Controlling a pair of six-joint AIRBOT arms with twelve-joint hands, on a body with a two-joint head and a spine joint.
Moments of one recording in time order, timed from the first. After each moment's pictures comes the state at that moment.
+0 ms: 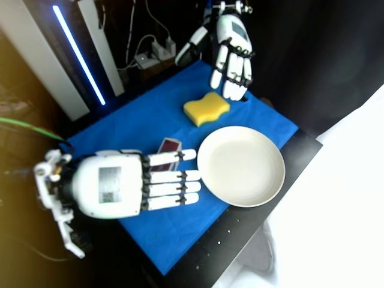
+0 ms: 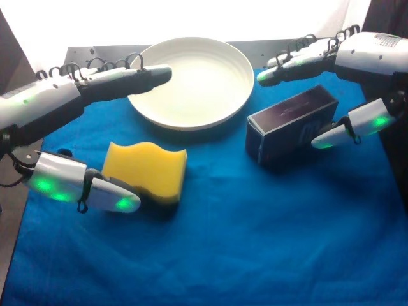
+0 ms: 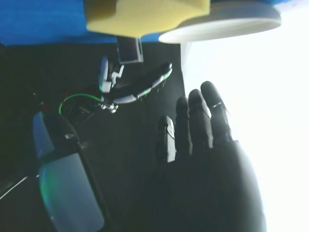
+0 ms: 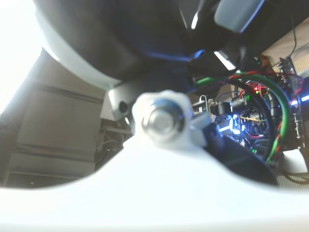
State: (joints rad) left arm 0.93 -0.88 1.07 0.12 -0.93 0.59; right arm -0.70 -1.23 1.68 -0.73 0.80 0.06
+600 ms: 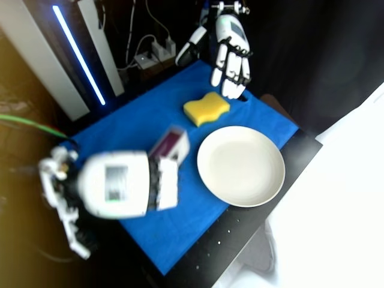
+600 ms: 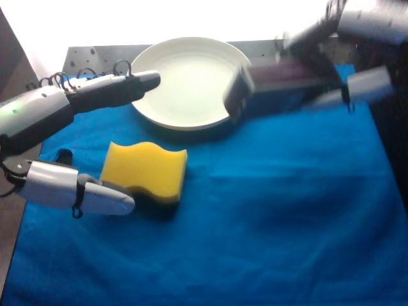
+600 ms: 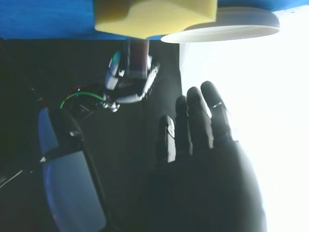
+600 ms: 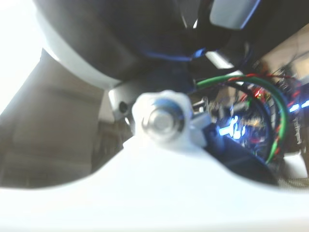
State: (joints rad) left arm 0.98 -0.87 1.05 0.05 -0.98 0.59; right arm -0.58 -1.20 1.65 -0.69 0.95 0.06
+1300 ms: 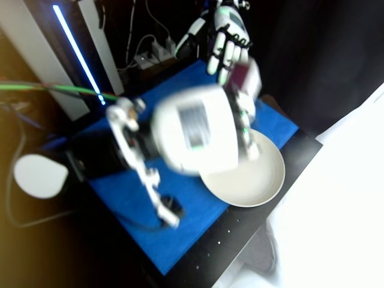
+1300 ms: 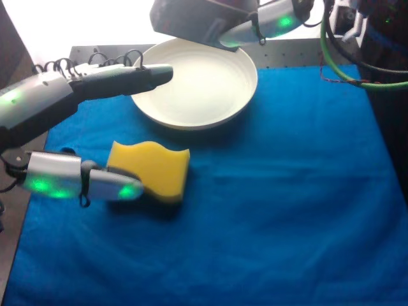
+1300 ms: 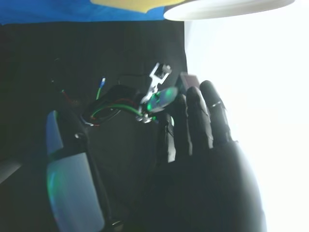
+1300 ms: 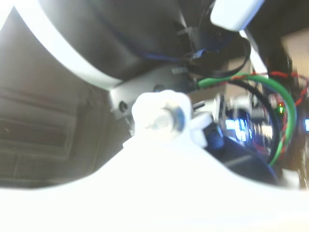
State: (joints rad) left arm 0.94 -0.86 1.04 0.13 -1.04 0.59; right arm -0.42 -1.53 1.95 -0.64 0.71 0.06
